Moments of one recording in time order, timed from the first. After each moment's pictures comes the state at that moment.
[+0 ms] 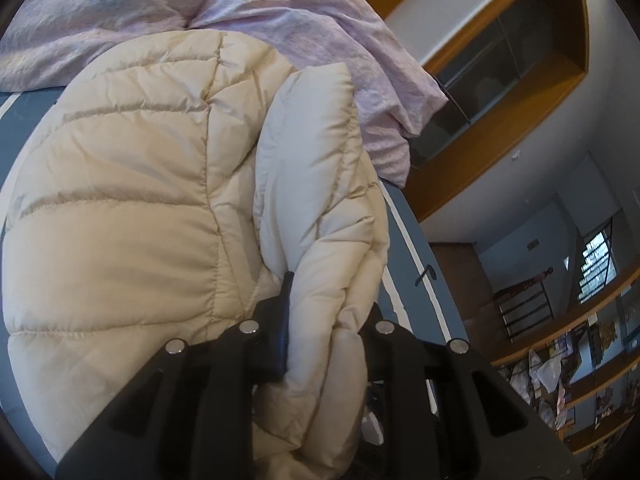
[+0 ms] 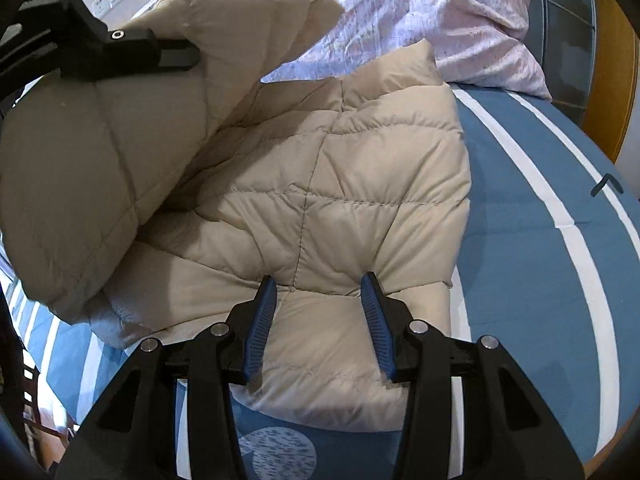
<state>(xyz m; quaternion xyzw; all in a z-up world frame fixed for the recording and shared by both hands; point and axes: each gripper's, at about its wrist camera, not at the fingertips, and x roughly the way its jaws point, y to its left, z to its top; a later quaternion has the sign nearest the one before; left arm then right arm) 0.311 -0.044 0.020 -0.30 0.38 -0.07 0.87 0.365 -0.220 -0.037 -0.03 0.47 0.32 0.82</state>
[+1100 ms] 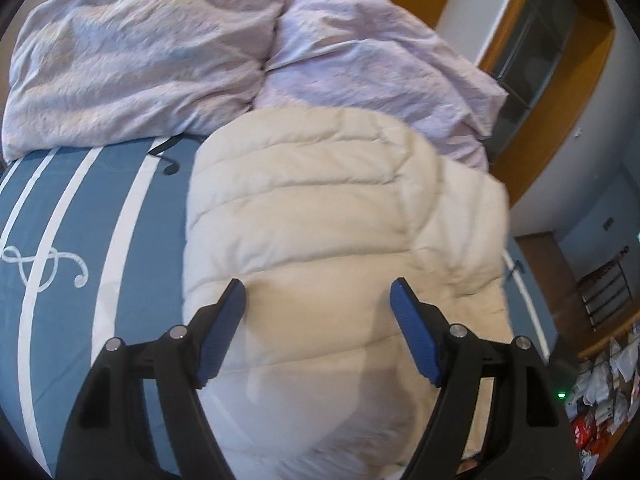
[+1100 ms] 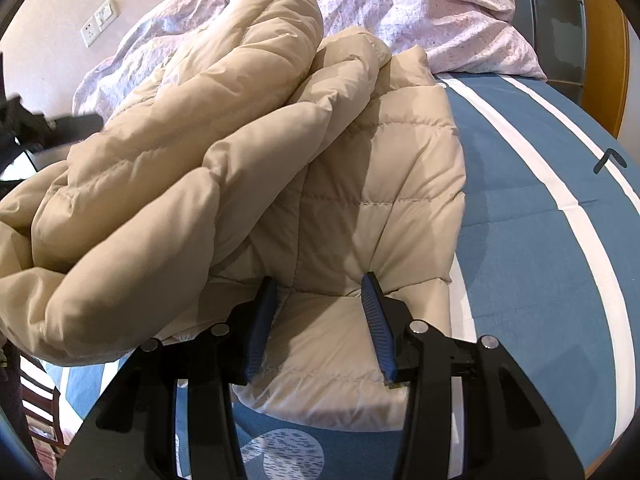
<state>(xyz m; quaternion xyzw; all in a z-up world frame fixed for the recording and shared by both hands) 0.271 0.016 0.030 -0.18 0.40 0.07 0.90 0.364 -0.219 -0.036 0.01 0.48 0.32 0.82</state>
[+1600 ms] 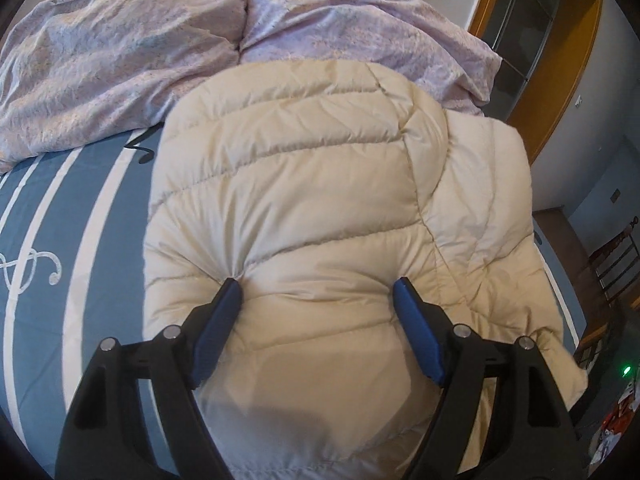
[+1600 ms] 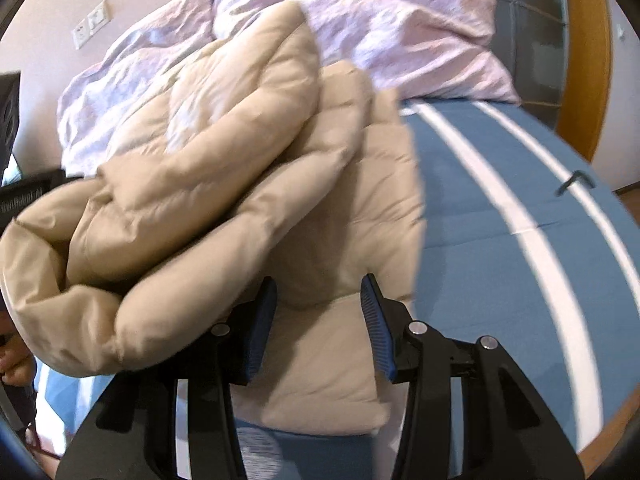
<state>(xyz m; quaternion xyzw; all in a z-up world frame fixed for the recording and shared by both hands) 0.286 -0.023 -0.008 -0.13 0.42 0.06 0.90 0.366 -0.240 -0.023 -0.02 0.45 0.28 0.85</state>
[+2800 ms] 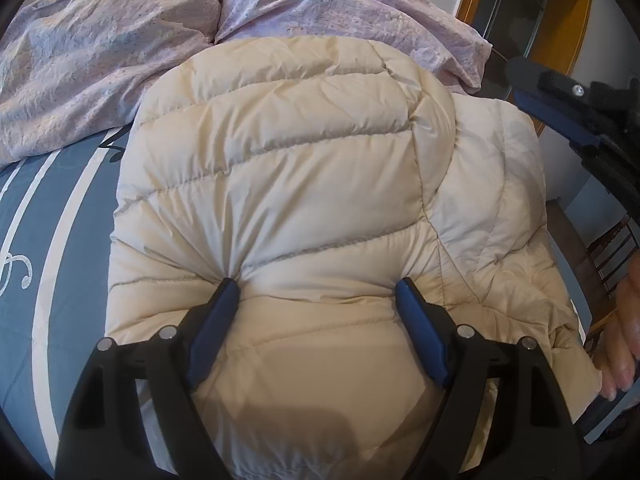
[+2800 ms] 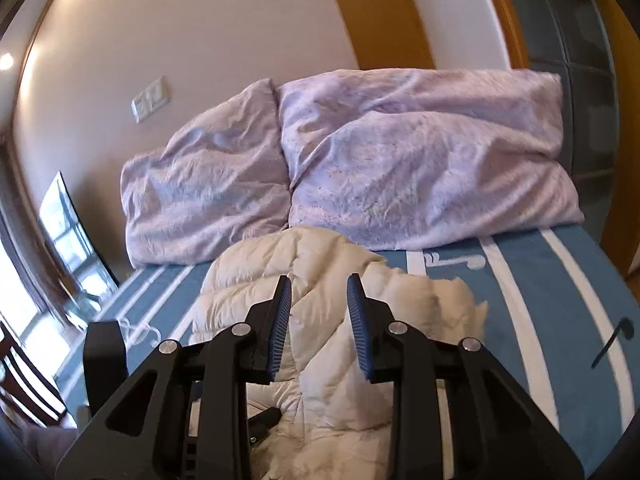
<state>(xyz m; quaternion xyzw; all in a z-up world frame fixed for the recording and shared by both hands) 0.305 -0.039 -0.027 -0.13 0.41 0.04 0.90 0.446 -0.193 0.083 0.03 0.34 0.40 0.85</state>
